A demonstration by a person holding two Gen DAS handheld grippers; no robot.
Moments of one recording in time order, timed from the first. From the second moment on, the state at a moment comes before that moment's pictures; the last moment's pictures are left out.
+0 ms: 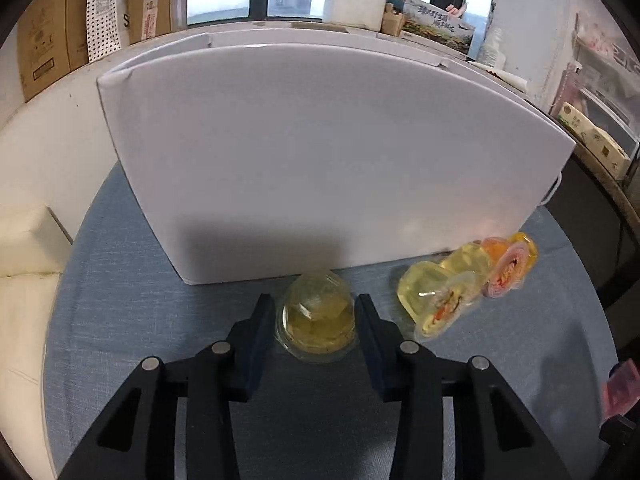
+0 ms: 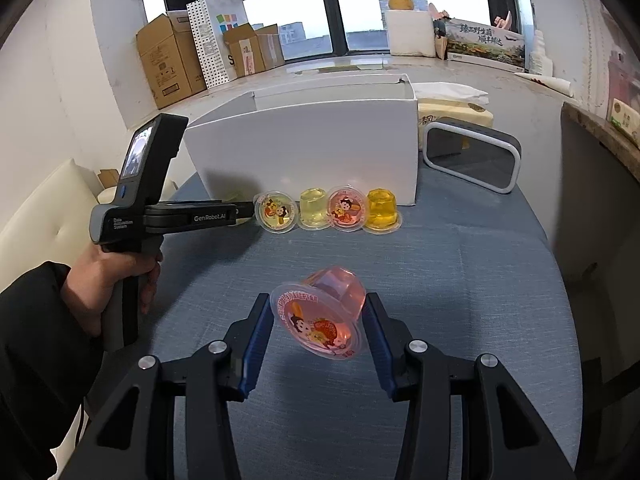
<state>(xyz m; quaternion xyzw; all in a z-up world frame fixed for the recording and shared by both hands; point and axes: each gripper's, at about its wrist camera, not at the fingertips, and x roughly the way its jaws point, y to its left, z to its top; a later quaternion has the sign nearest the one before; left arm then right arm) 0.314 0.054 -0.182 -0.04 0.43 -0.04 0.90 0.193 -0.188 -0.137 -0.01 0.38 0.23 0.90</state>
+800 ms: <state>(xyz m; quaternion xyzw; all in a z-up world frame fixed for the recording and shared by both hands) 0.176 0.067 -0.073 -0.06 0.30 -0.08 0.95 0.210 -0.170 -0.118 -0.02 0.35 0.24 0.90</state>
